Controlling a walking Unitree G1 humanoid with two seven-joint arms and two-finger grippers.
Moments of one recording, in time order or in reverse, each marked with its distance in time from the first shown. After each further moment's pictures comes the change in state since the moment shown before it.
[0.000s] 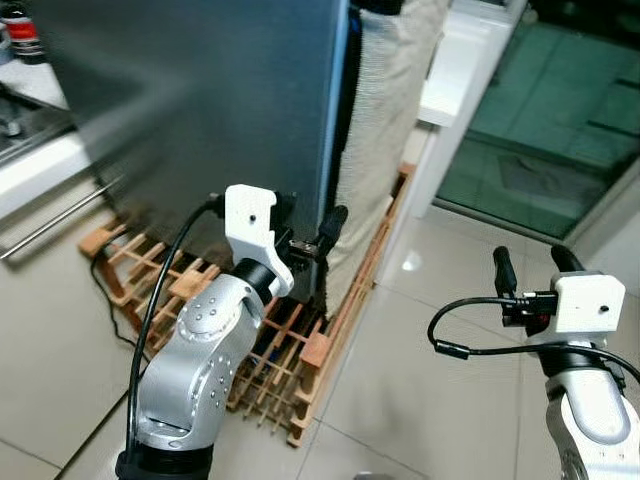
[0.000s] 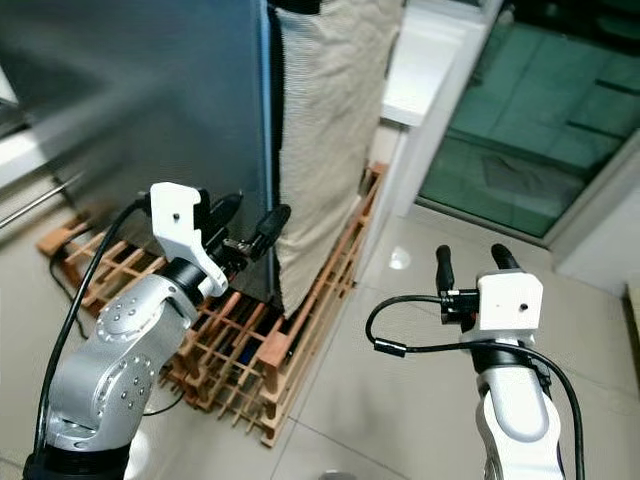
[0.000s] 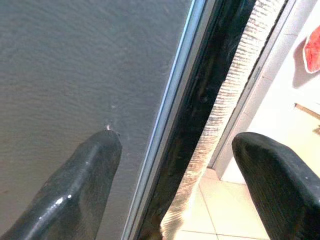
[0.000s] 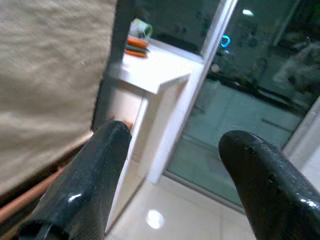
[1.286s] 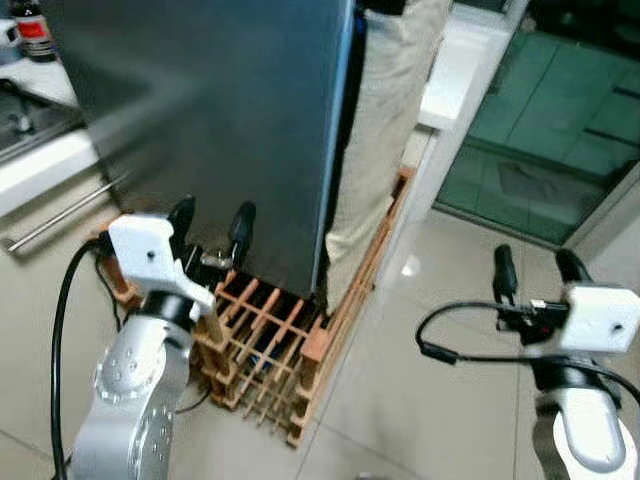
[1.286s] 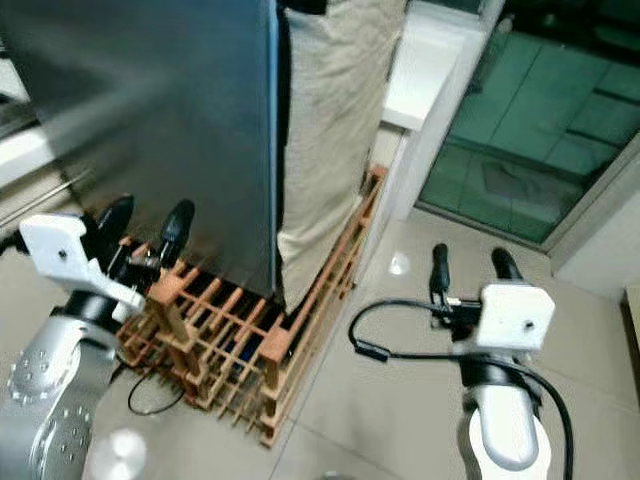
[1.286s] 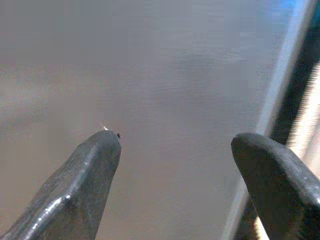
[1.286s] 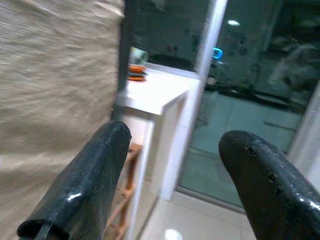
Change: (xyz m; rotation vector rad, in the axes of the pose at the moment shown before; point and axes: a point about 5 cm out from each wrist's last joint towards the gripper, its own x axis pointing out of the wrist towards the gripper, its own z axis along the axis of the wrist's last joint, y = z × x) left arm -0.051 0.040 0.016 0.139 -0.195 0.205; right arm -0.014 0.020 0.028 0.118 -0.072 -0.065
